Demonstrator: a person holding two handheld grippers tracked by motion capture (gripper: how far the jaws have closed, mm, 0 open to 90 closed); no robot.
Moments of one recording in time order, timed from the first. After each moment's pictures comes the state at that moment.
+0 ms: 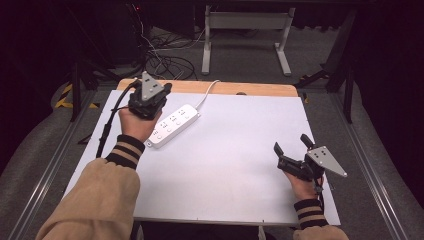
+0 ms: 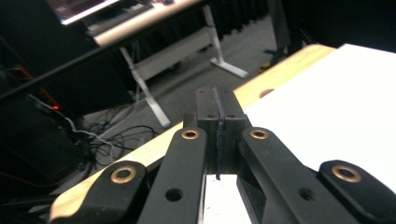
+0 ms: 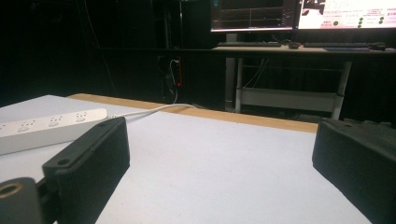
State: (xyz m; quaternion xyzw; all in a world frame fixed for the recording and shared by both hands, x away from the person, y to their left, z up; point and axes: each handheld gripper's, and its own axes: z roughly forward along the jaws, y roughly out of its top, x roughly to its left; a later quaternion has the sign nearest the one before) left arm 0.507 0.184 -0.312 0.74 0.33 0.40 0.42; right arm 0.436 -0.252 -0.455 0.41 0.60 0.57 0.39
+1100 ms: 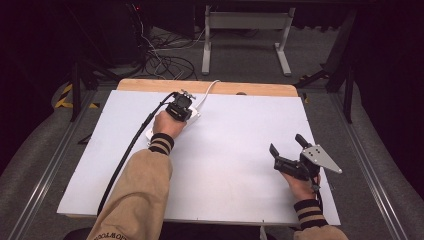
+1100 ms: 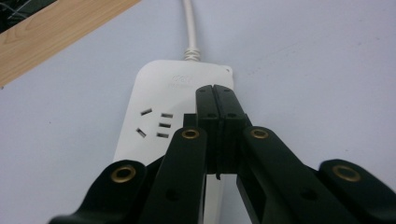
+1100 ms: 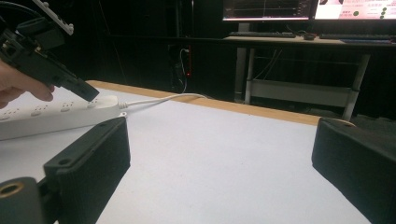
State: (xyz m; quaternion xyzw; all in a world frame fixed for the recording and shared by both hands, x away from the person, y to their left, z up) left arm 0.621 0.132 -0.435 0.84 0.43 0.22 0.25; right arm 0.440 -0.245 -0.458 0.40 0.62 0.56 0.37
